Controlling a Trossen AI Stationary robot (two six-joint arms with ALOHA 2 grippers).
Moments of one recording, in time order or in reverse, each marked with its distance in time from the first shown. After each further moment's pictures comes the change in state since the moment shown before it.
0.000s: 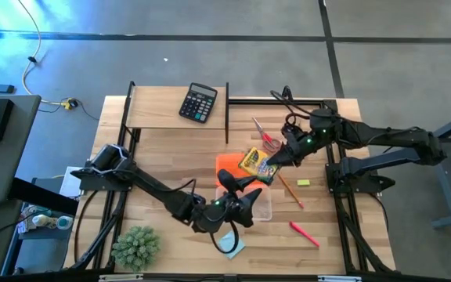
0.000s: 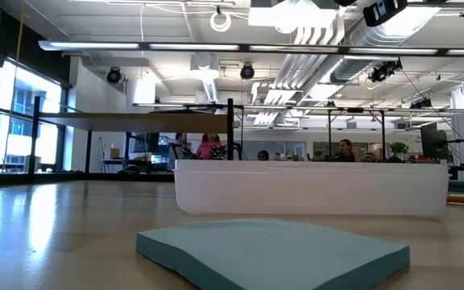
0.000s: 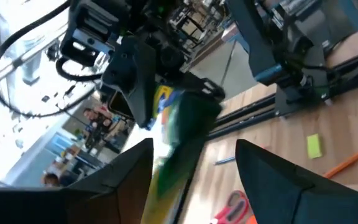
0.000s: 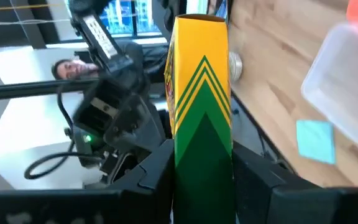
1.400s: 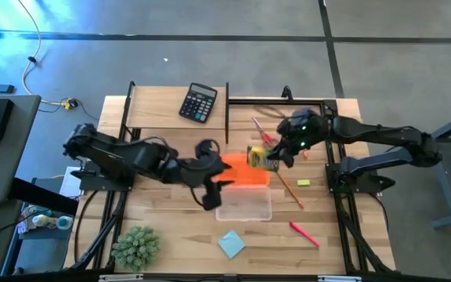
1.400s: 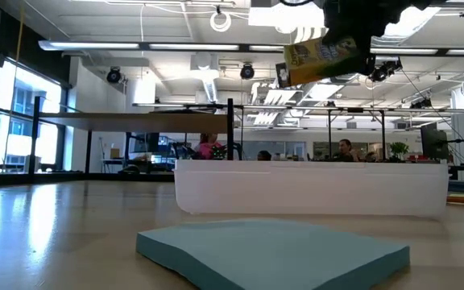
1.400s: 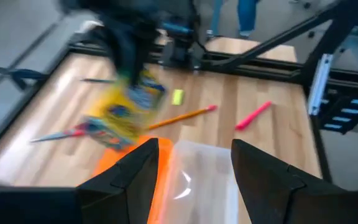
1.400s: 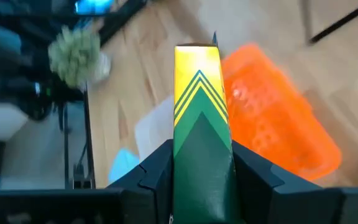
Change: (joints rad) left arm 0.155 -0.355 0.108 -0.999 0.683 -1.039; right arm -0.105 0.098 0.001 -0.329 0.168 -0.950
